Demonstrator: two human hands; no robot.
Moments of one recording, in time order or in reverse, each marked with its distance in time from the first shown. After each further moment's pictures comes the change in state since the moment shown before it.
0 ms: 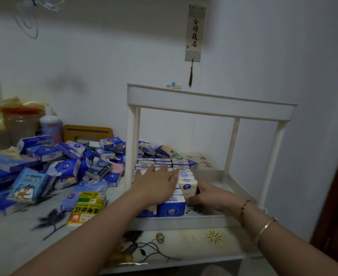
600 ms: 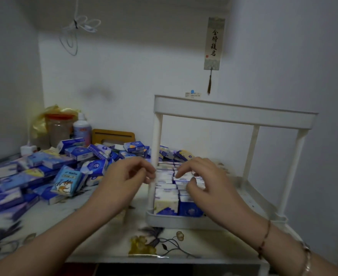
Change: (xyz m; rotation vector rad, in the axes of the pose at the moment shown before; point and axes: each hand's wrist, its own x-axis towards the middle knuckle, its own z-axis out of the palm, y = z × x) left_hand -0.106 -0.050 -0.045 -0.717 0.563 0.045; right_hand -0.074 -0.079 0.047 -0.378 0.499 -0.725
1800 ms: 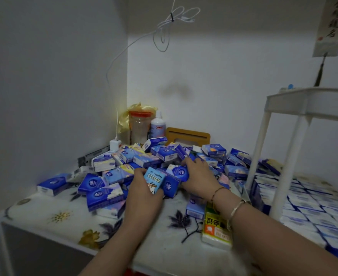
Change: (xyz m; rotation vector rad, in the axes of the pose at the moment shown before) left_hand 0.007 -0.183 -0.101 0.231 0.441 -0.397; right_hand 0.168 -0.028 0.242 -0.184 -0.423 0.169
